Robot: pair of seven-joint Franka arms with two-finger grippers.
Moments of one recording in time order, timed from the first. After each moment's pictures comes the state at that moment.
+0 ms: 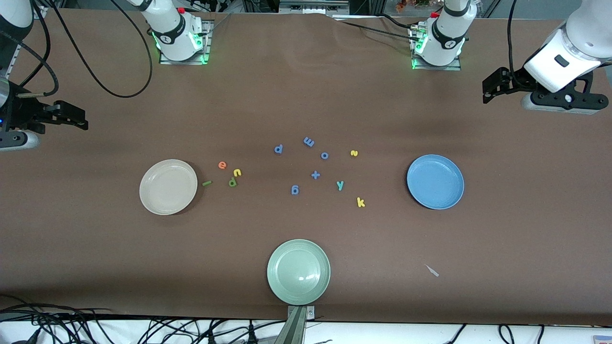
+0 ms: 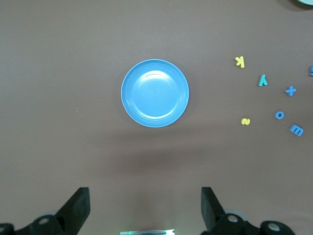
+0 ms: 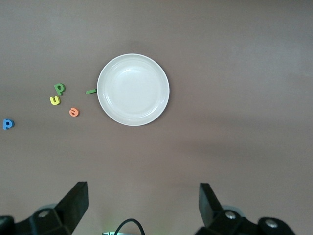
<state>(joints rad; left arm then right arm) 0.02 -0.07 -0.16 -1.67 -0.02 1.51 -0.06 0.10 0.16 -0.10 -1.44 -0.02 1.48 -0.13</state>
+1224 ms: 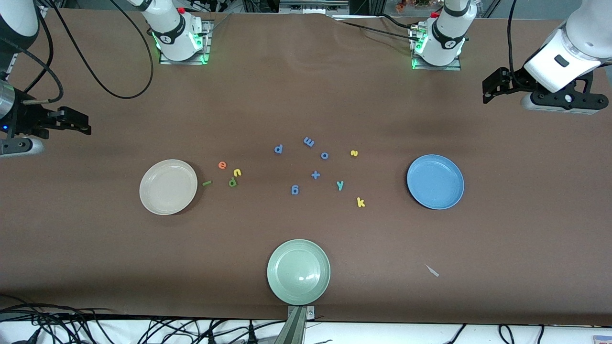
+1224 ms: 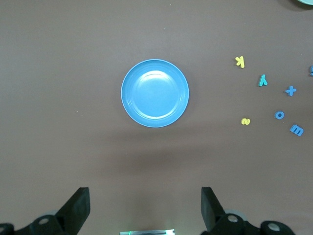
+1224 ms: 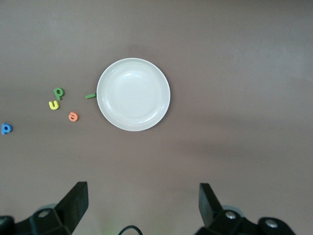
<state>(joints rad) 0.02 -0.07 -0.16 -1.67 -0.02 1.51 -0.06 0.09 0.19 -0.10 -1.44 -0.01 1.51 -0.12</state>
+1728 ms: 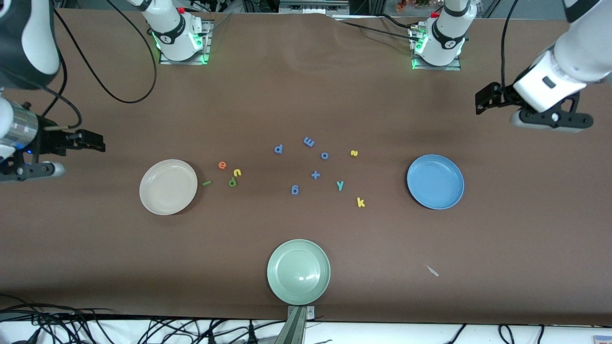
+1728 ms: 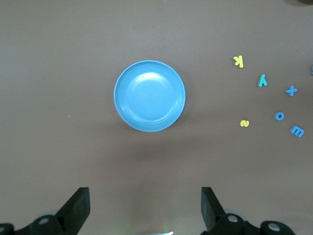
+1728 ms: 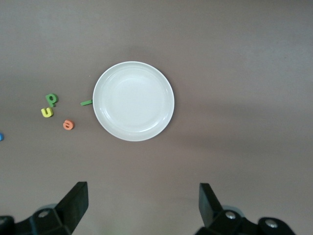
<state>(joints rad) -0.01 0.06 -0.16 -1.60 -0.02 1.52 -0.06 0.09 0.30 -0.10 -1.44 0.00 1.59 -0.12</state>
